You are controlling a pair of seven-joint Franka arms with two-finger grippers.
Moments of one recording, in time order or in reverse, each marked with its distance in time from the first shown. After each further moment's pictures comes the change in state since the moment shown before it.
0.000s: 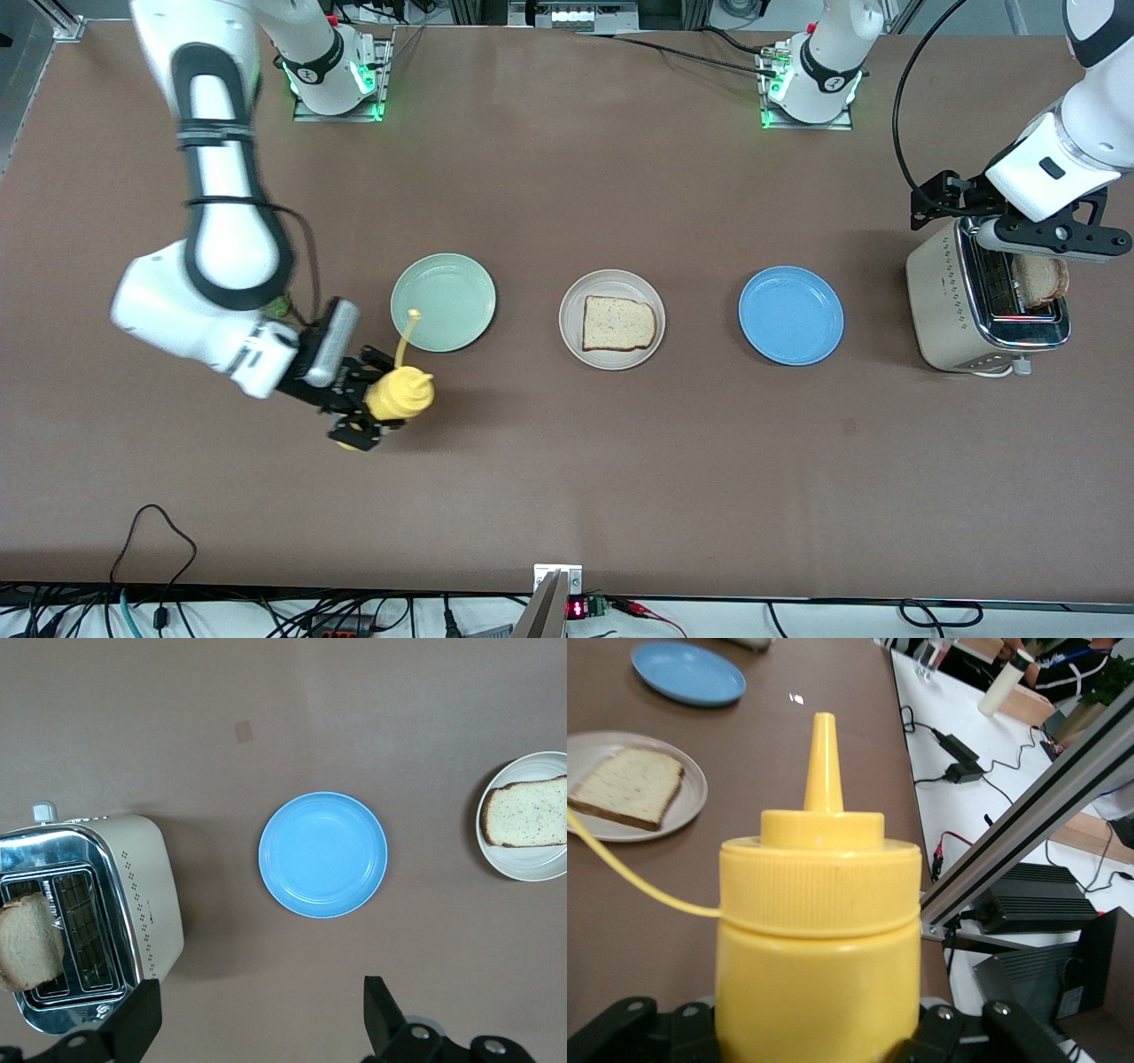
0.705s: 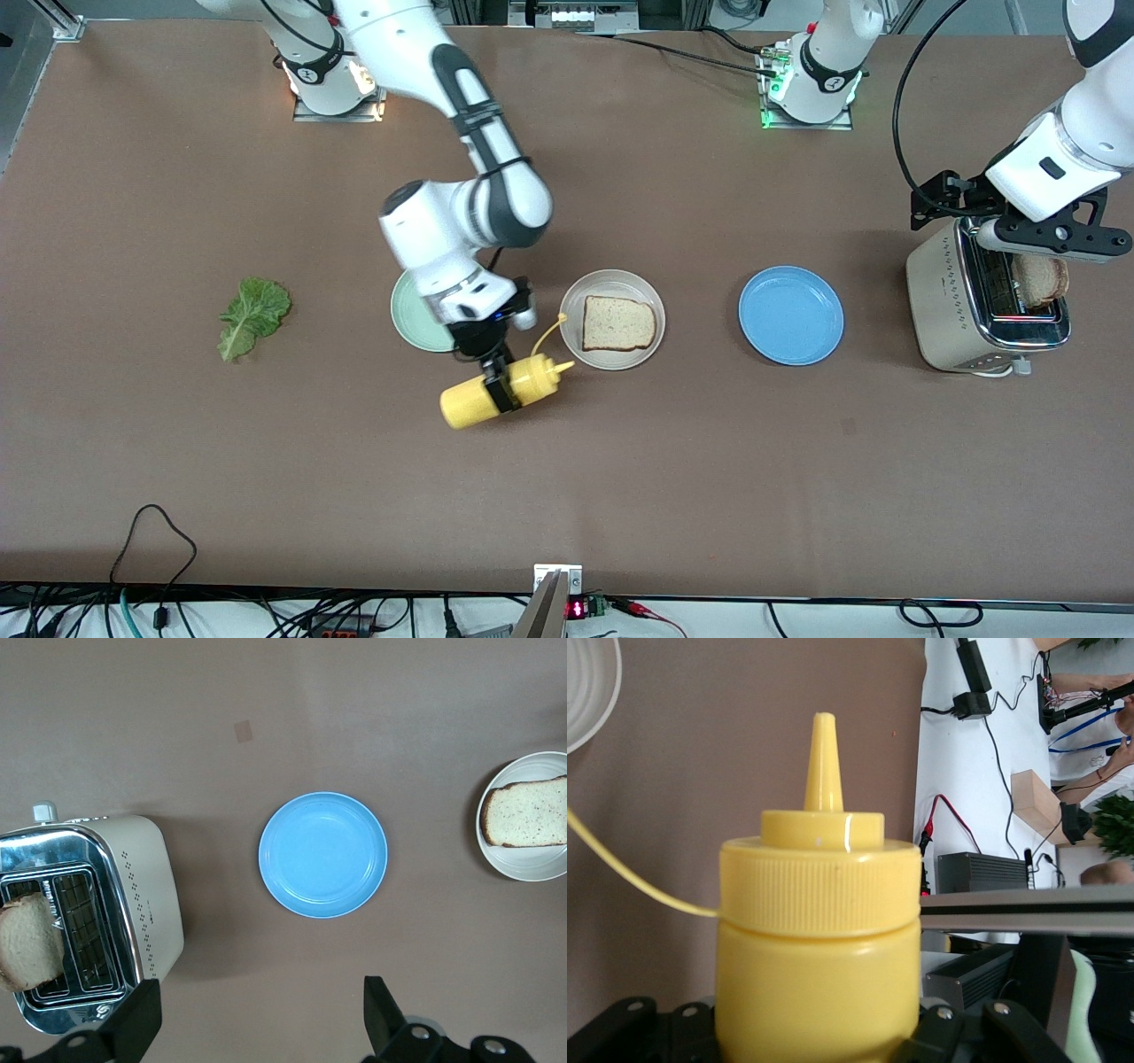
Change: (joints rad) left arm 0.000 0.000 0.000 0.000 0.000 0.000 0.000; right arm 0.437 0.167 0.002 -0.001 -0.014 0.837 -0.030
